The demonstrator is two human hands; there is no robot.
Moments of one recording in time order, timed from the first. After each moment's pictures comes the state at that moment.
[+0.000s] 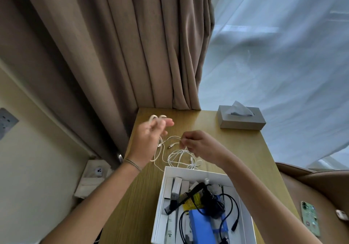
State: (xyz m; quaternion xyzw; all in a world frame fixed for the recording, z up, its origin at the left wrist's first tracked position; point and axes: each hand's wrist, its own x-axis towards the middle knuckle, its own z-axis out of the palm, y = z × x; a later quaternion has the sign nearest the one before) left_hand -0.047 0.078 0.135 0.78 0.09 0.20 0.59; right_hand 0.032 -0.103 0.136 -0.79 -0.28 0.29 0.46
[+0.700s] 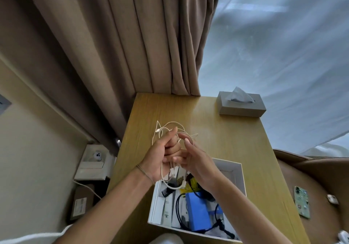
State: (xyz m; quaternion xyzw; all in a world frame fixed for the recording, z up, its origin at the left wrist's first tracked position) left_hand -0.075 0.027 0.086 0.37 0.13 -0.10 0.91; right_hand -0.037 -0.116 0.075 -0.53 -0.08 0.40 0.74
